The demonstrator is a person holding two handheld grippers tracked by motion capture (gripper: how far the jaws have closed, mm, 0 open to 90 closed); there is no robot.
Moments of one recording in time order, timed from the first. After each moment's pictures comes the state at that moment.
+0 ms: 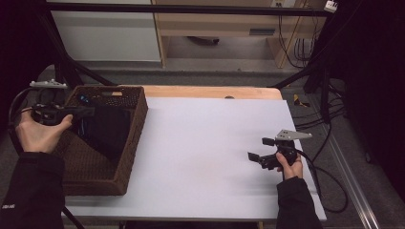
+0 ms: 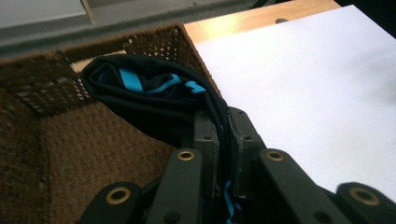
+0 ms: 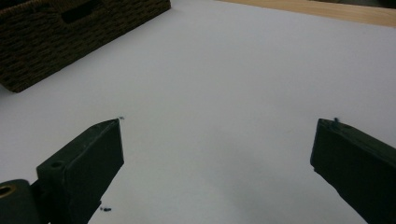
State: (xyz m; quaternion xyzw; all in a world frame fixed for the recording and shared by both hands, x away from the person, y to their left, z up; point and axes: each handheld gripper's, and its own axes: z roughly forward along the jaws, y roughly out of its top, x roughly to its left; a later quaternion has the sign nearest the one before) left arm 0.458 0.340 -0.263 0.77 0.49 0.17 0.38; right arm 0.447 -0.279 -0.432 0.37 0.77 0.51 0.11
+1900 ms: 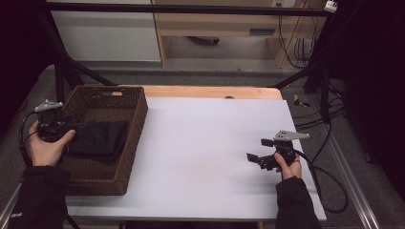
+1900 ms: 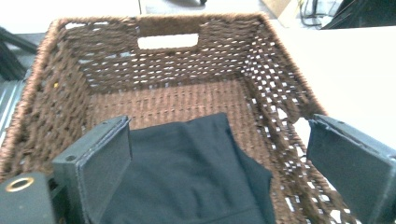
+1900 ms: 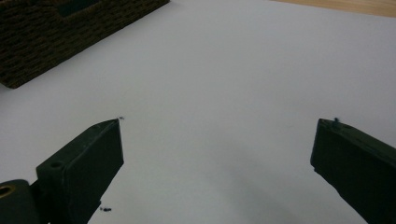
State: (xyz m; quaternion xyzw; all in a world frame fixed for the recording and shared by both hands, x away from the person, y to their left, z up) left arm 0.462 0.374 -0.340 0.69 0.55 0.25 0.40; right arm 0.449 -0.277 -0.436 0.37 0.77 0.50 0.10
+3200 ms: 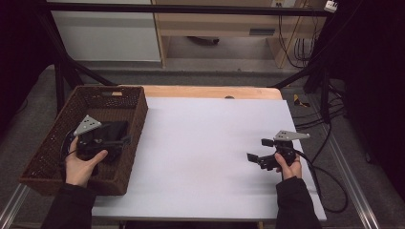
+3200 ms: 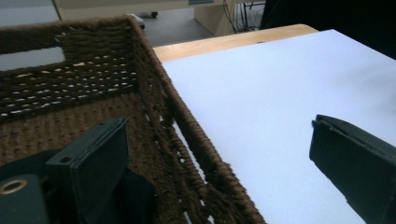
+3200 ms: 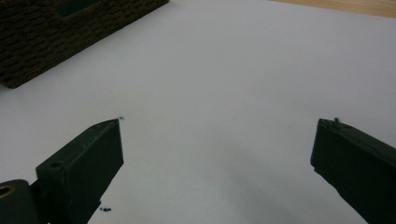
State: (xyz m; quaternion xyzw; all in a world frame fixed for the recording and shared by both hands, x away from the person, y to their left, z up) left arm 0.435 0.284 -0.375 0.73 0.44 0.23 0.47; right arm 0.448 -0.277 -0.436 0.37 0.78 0.50 0.10
